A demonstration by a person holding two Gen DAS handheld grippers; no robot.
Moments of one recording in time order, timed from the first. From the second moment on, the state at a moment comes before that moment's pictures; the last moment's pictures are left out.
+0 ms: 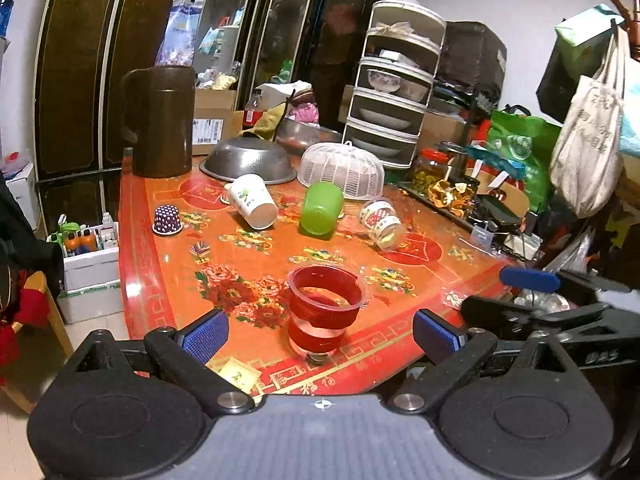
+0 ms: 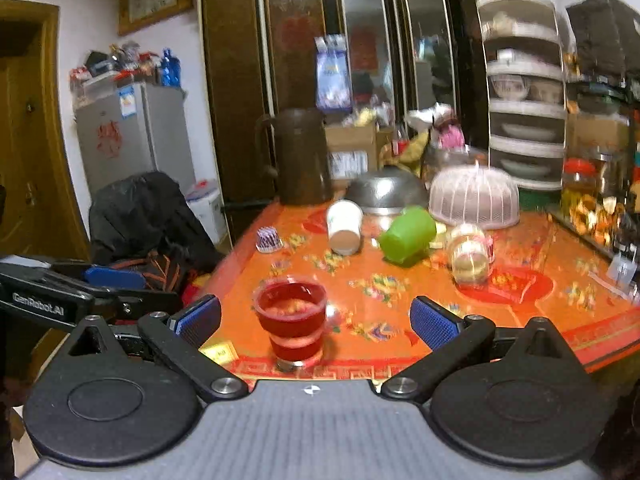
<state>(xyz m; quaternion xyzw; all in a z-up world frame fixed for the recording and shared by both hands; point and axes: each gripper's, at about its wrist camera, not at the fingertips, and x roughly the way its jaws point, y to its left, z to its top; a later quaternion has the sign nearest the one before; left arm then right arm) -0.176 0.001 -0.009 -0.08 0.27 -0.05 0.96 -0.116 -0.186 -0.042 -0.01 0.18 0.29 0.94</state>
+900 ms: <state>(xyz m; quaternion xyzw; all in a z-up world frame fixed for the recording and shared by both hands) -0.161 -0.004 -0.021 -0.07 0.30 -0.02 0.95 -0.094 -0.195 -0.059 0.02 0.23 0.29 0.93</state>
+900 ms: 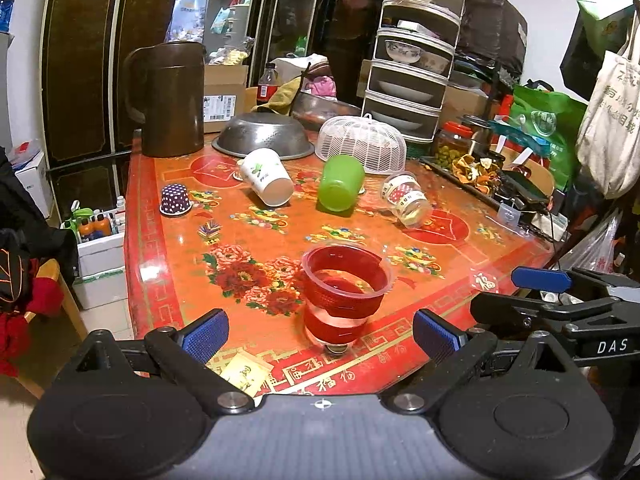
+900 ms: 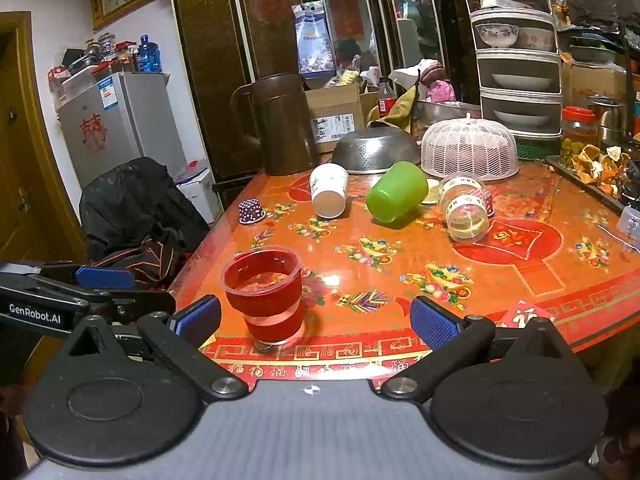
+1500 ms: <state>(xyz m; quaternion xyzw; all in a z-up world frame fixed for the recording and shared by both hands) -0.160 -0.002 -0.023 -0.08 0.31 -0.03 0.95 -0.095 -0.198 -0.059 0.02 0.23 0.30 0.93</state>
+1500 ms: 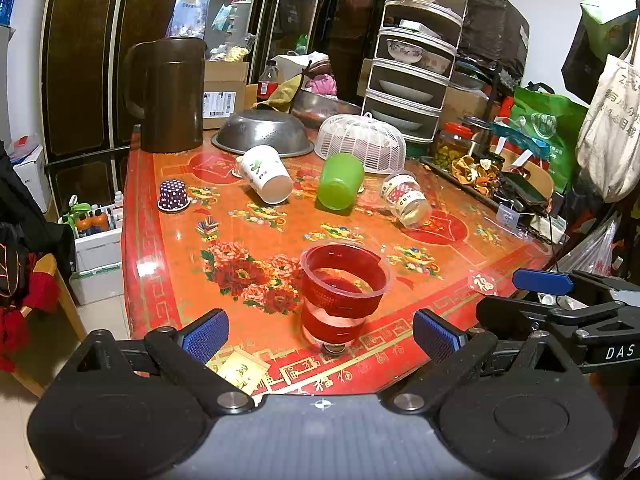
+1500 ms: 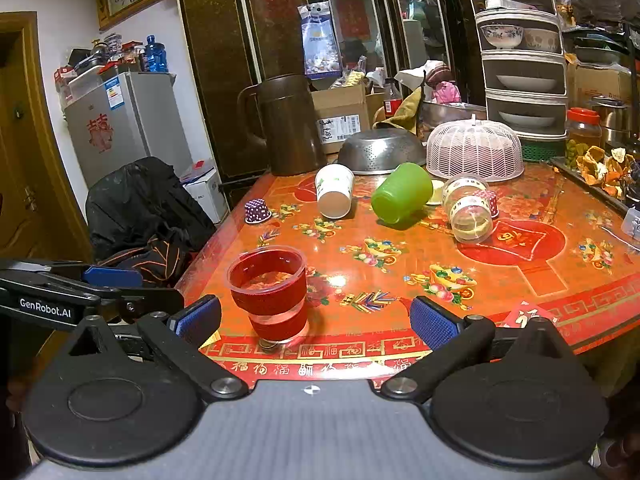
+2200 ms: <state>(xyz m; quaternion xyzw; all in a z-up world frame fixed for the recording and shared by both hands) -0.159 -0.001 -0.024 -0.08 0.31 -0.02 0.95 -0.094 -0.197 -0.059 0.02 0.23 0.31 0.92</state>
